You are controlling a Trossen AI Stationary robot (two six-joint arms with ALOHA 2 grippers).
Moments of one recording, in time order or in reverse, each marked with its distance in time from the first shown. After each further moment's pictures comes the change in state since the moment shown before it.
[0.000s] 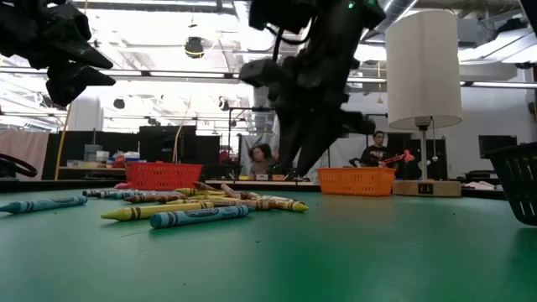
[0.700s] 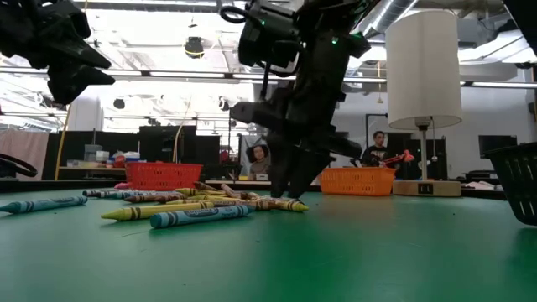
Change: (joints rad) left arm 0.000 0.000 0.000 0.000 0.021 0.060; right arm -0.046 0.090 0.000 0.062 0.026 -0.079
